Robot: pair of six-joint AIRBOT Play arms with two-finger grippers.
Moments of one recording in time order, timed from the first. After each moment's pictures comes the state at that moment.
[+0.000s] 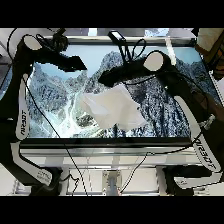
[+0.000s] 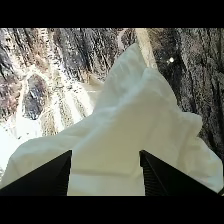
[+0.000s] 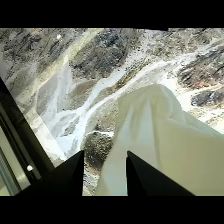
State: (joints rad) left arm -0.07 -1.75 1.97 0.93 -1.37 -1.34; right arm 0.48 -1.52 1.72 -0.97 1.08 1.24
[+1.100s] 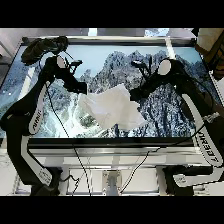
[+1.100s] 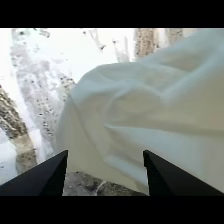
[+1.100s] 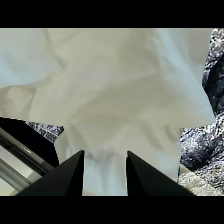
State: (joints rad) left arm -0.16 -1.89 1.83 1.30 -1.41 -1.36; right arm 0.29 -1.51 1.52 -1.21 1.40 1.33
